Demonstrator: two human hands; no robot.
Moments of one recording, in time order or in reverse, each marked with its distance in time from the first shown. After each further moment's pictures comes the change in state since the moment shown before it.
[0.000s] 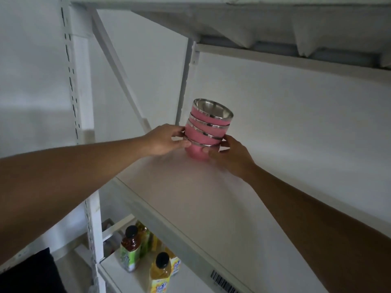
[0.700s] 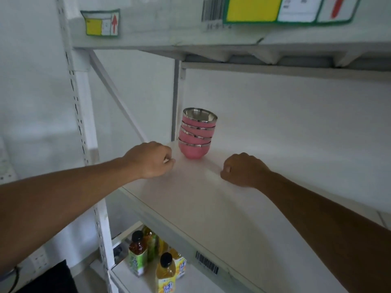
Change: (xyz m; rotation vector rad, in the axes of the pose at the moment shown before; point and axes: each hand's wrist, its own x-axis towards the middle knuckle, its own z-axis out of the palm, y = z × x) left_hand -0.070 0.060 0.001 0.676 0.020 -0.165; right_hand -0.058 0.000 -0.060 -0.739 -0.207 0.009
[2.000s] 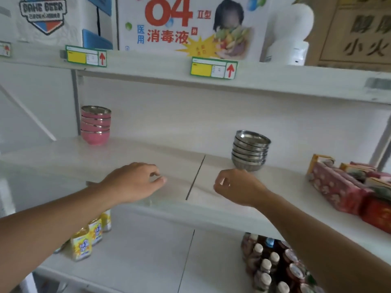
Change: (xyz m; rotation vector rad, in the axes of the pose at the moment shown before) left_hand -0.255 0.308 -0.047 -0.252 -0.051 0.261; right_hand -0.476 0.155 -0.072 0.108 0.119 0.326
